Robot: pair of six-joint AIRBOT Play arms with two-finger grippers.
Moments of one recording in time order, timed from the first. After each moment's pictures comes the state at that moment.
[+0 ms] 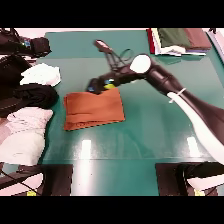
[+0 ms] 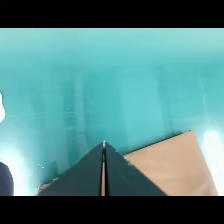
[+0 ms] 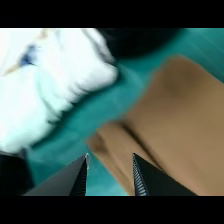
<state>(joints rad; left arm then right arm) -0.07 -1.24 1.61 1.29 -1.05 -1.58 0.59 -1.58 1.59 -0.81 0.99 1.29</state>
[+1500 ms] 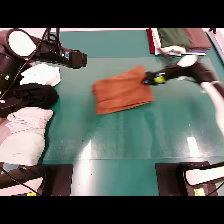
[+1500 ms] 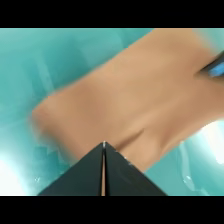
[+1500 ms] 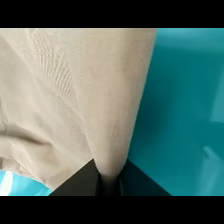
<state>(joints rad) -0.37 -1.30 1.61 1.28 -1.04 -1.56 -0.03 -1.54 1.39 -0.93 1.08 1.31</state>
